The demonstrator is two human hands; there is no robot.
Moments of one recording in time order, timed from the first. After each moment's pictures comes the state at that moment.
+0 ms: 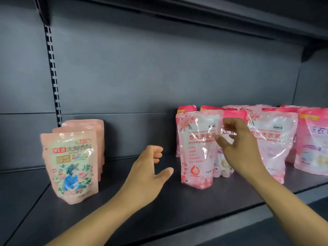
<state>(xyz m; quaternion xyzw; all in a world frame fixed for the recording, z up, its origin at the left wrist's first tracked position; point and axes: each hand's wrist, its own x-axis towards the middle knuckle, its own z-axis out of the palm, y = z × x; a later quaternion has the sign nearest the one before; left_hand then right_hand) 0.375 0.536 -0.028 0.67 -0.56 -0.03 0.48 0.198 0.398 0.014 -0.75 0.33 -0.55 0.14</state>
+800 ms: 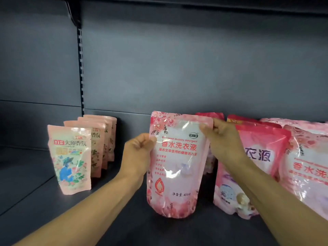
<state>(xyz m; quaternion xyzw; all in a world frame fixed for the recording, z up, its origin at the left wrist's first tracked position) 0.377 0.454 0.002 0.58 -0.29 -0.06 0.76 0.271 0.308 0.046 -0.78 0.18 -0.46 0.39</state>
